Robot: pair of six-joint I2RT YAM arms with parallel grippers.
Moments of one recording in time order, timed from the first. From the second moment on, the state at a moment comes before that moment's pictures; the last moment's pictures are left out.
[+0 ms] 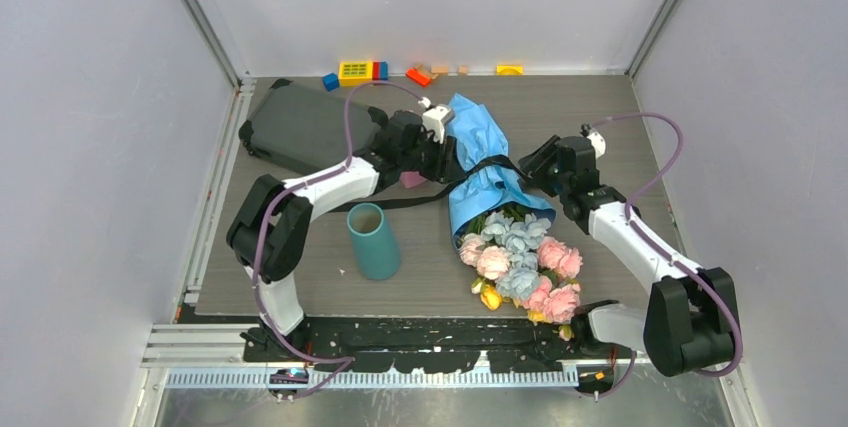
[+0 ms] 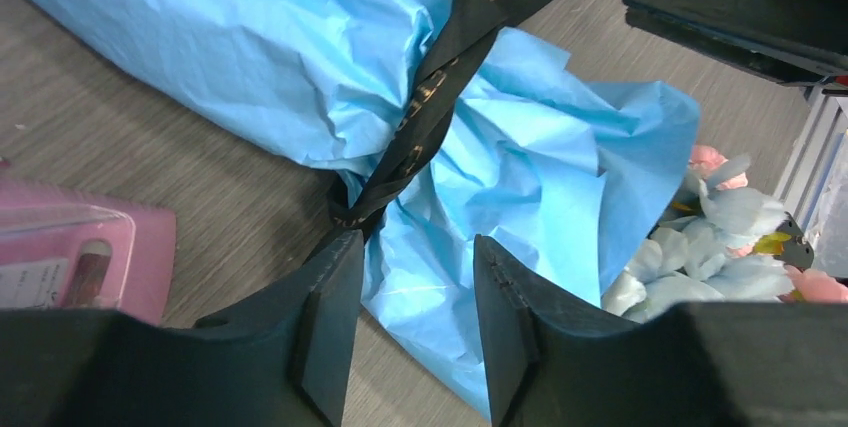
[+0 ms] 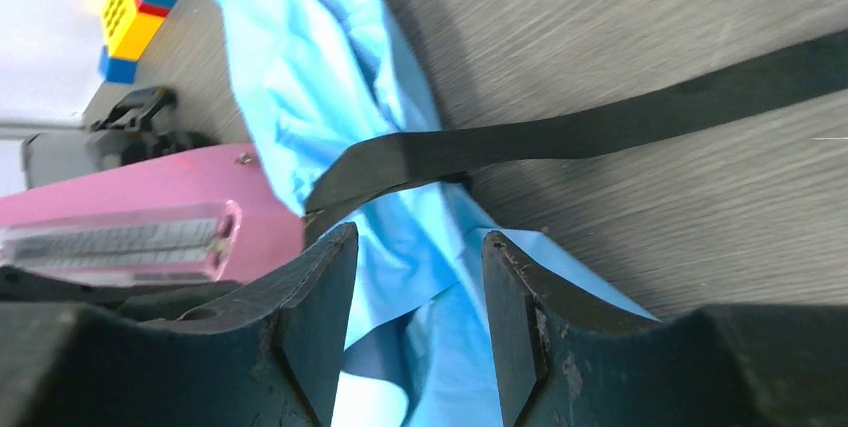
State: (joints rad) left arm -0.63 1.82 1.22 0.05 0.39 -0.29; right arm 0.21 1.21 0.70 -0.06 0.12 0.86
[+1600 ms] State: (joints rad) left arm -0.69 2.03 1.54 -0.19 0.32 -0.09; right arm 0.25 1.52 0.83 0.07 -0.12 1.11
